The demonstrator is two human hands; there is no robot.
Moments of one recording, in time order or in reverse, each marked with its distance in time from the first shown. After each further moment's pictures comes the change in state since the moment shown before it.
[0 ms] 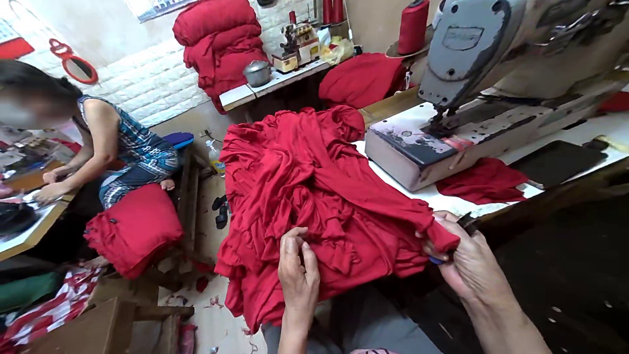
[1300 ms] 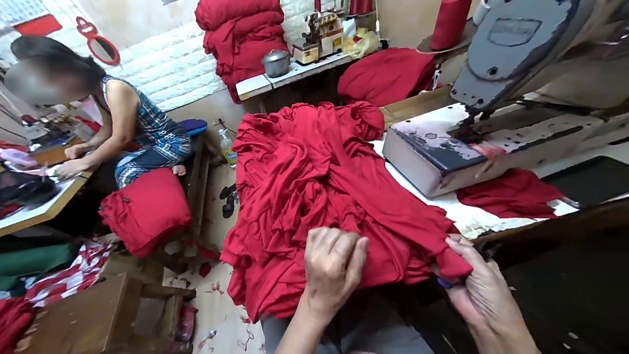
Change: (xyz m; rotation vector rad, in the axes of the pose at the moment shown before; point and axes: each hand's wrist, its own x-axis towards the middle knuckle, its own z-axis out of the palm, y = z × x) left_hand 0.024 0.030 0.022 0.103 0.017 0.347; right_hand -0.012 0.017 -0.010 0.009 0.106 0.111
